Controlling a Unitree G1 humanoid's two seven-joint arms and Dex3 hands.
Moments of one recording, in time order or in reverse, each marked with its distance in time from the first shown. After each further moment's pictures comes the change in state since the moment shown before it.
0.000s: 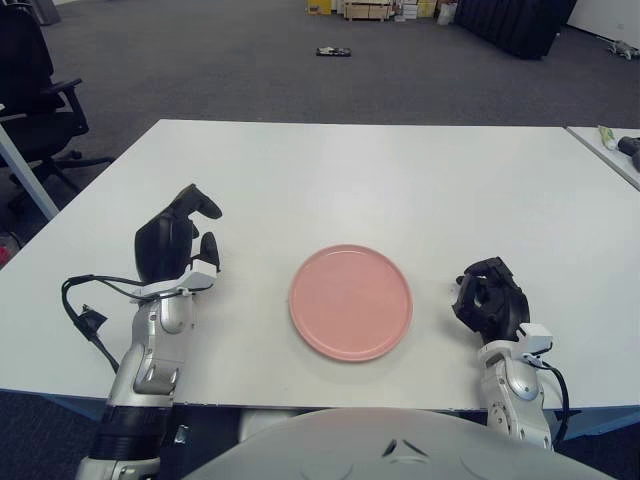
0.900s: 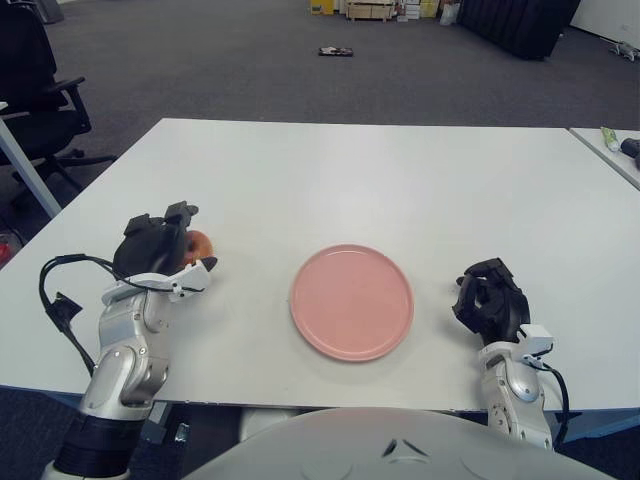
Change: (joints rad) left arm 0.026 0.131 -0.062 -0.148 0.384 0.465 -0.515; right arm 0.012 0.001 0.004 -0.015 0.000 0.010 0.000
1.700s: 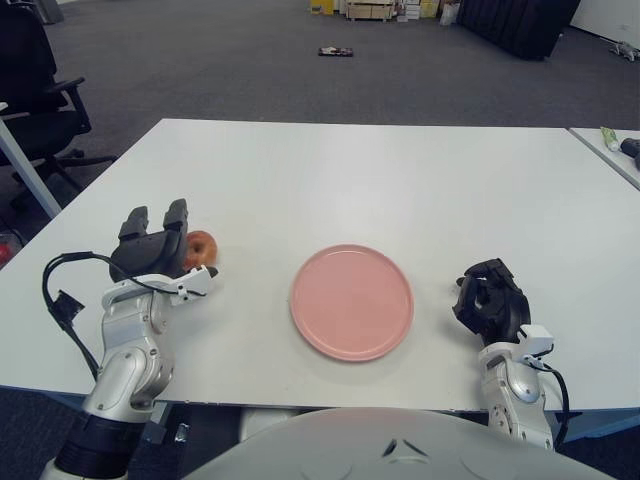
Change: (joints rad) left arm 0.000 0.009 -0.041 0.035 0.134 0.040 -0.062; right arm 0.004 0.001 -0.002 -0.004 -0.001 0.003 0.000
